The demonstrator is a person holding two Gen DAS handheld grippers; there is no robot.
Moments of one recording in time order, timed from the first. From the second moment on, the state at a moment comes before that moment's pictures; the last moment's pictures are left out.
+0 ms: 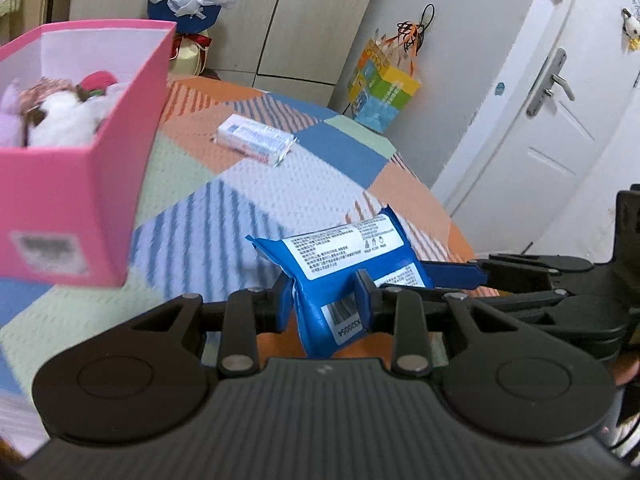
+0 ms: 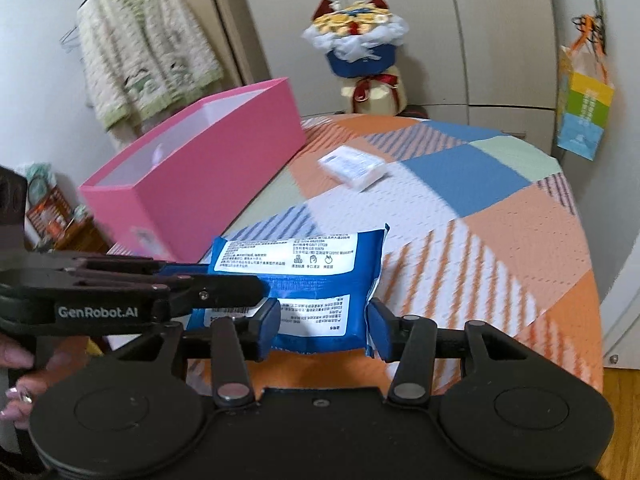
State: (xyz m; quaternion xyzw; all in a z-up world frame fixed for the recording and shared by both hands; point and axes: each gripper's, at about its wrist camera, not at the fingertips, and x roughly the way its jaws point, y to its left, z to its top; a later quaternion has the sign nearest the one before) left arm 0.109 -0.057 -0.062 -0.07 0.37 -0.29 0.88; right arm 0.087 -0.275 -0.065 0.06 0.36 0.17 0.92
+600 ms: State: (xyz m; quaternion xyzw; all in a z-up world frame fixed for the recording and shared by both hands) left arm 0.044 0.042 -0.010 -0.09 0.31 -0.28 0.90; right arm 0.042 -0.175 0.006 -0.07 0.30 0.25 0.92
